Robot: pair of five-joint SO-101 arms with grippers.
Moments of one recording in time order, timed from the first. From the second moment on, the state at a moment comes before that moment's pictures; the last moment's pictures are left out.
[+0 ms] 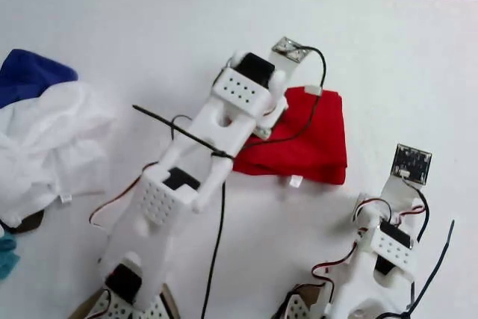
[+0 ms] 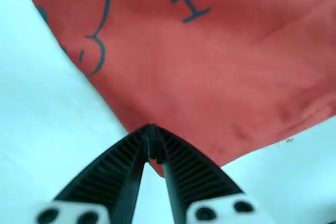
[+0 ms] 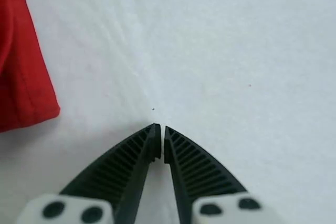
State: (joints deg) left arm 26.8 44.4 -50.3 101.2 5.1; right arm 29.8 -46.5 85.9 26.3 14.8
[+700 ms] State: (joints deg) left arm 26.6 41.9 -27.0 91.7 5.0; right arm 29.8 -46.5 85.9 26.3 14.8
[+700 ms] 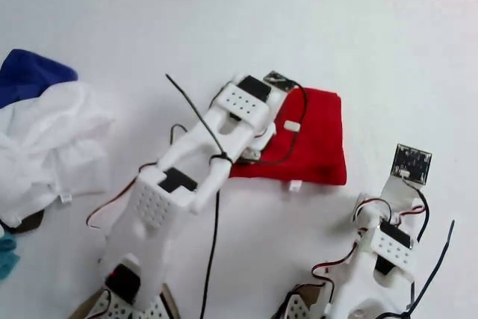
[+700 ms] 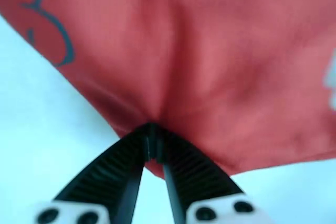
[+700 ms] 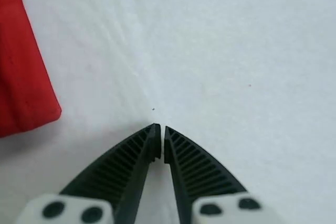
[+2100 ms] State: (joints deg) left arm 23.6 12.1 8.4 68.4 1.0; right arm 29.2 -46.5 85.9 26.3 15.1
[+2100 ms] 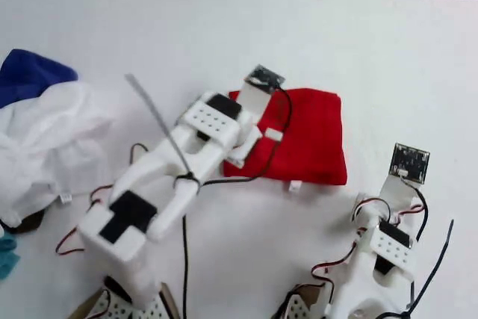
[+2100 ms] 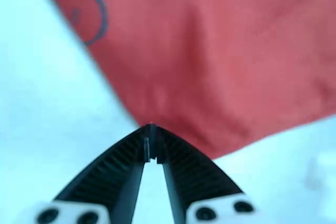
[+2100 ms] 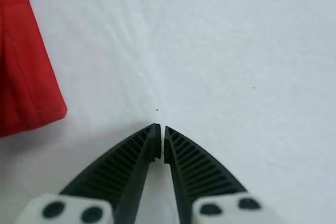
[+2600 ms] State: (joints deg) left arm 7.4 -16.5 30.2 73.7 -8.7; right arm 28.9 -46.5 85.9 26.3 15.1
